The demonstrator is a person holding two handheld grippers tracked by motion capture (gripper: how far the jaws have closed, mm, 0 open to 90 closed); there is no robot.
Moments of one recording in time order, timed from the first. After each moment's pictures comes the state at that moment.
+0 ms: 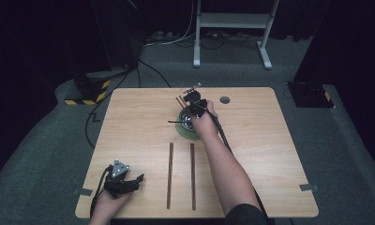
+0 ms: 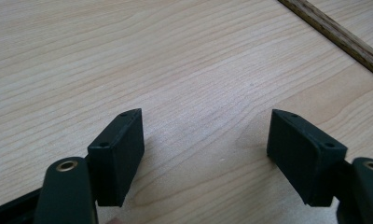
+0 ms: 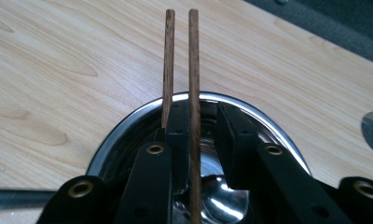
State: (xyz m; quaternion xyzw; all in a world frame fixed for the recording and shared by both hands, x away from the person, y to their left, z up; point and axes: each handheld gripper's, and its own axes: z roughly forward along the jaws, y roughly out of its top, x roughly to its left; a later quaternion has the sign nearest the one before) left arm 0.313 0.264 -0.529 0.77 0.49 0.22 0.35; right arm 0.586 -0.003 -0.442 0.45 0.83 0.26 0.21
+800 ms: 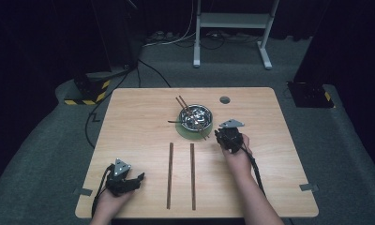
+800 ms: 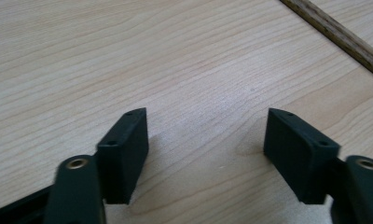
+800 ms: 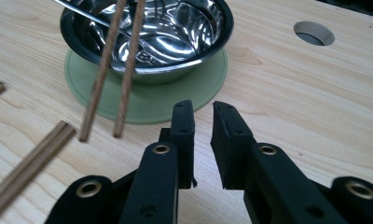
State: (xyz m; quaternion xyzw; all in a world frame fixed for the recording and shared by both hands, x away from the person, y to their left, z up) left arm 0.318 0.260 -0.525 0.77 0.49 0.22 0.34; right arm 0.469 -0.128 -0.485 0.44 0.78 0.36 0.24
